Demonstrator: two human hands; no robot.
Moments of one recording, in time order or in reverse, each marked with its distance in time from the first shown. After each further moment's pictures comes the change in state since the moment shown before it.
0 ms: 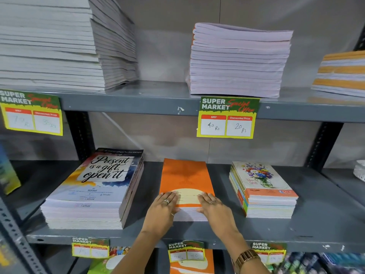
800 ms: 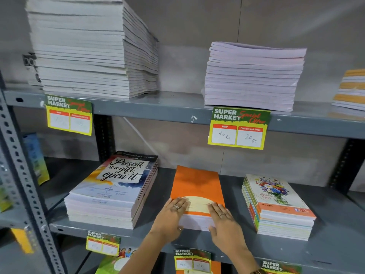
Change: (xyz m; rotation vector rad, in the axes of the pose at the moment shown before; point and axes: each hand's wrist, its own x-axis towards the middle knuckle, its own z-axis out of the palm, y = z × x) left_hand 0.000 -0.001 -0.002 -0.074 -0.262 -0.093; right_hand -0.013 0.001 0.007 0.126 0.054 -0.001
